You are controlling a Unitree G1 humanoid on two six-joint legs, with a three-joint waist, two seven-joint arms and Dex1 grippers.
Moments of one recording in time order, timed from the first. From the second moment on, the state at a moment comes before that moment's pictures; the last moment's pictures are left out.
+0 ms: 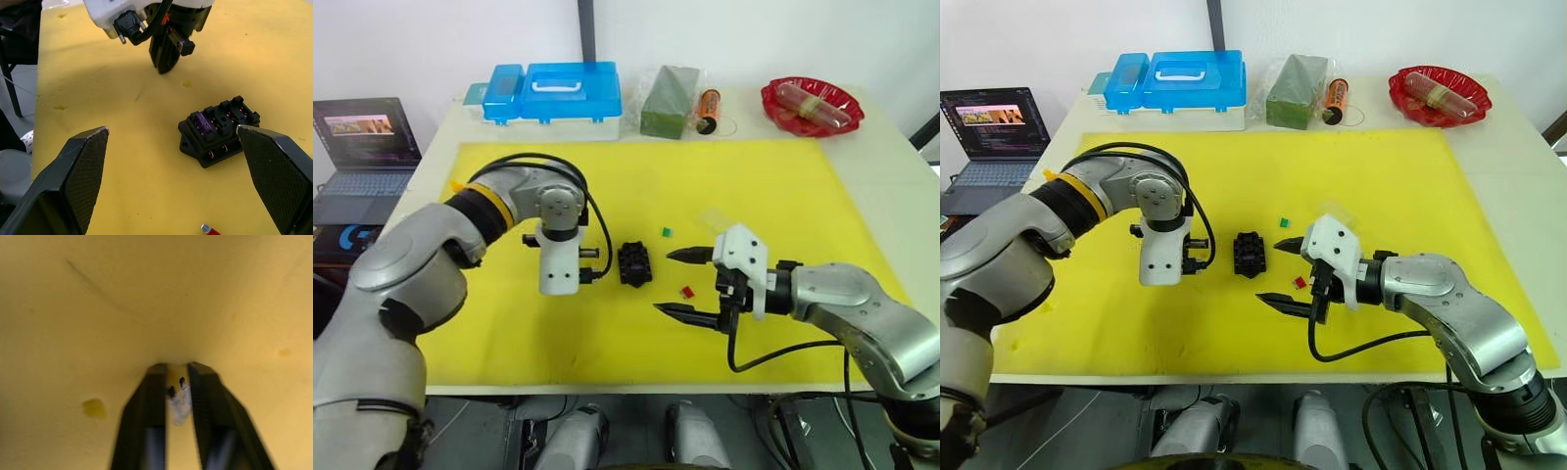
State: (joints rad) left arm -1.37 0.60 -1.14 0.73 0.20 -1.01 -1.61; right arm -0.28 -0.79 0.05 -0.65 0.58 0.76 0.81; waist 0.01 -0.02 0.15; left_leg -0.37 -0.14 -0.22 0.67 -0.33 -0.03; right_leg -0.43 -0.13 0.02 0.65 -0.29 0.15
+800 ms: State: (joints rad) left arm -1.29 0.81 -0.57 0.60 -0.59 0.39 -1.52; right arm -0.34 -0.76 0.07 -0.61 0.57 0.72 0.82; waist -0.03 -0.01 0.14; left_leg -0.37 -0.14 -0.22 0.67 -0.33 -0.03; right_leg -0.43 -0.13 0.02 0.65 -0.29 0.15
